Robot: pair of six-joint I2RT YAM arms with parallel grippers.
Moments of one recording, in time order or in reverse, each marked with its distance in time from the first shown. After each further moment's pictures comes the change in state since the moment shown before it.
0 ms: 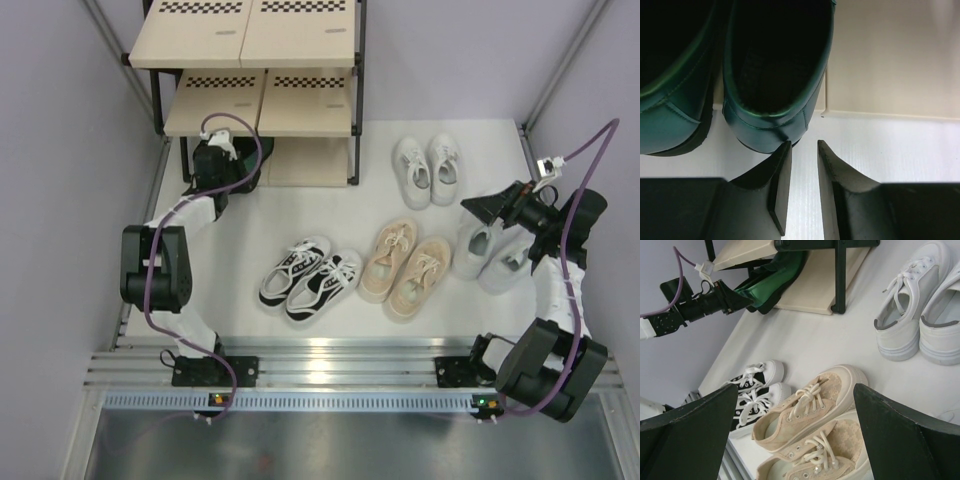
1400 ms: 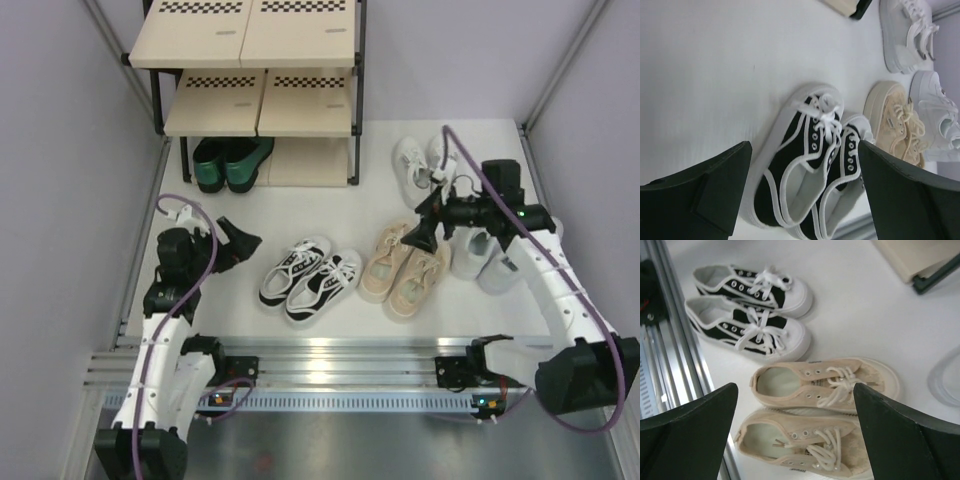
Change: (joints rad) left arm 0.060 -1.051 -0.521 -0.454 0.256 -0.356; right arm 0.582 0.017 0.362 -0.844 0.290 -0.902
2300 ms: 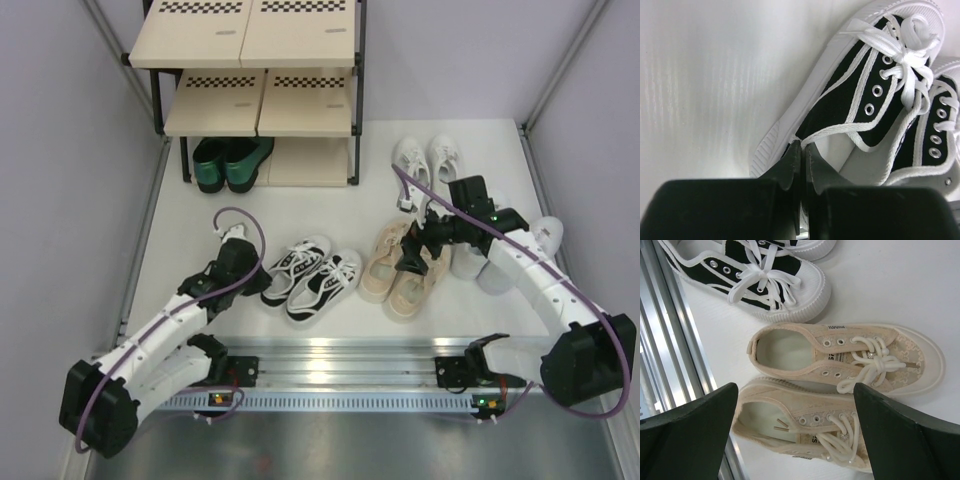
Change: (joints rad) left arm -0.513 0.201 -0.089 -0.122 -0.478 -0.170; right arm 0.205 0.065 -0.088 -0.098 0.206 -0.166
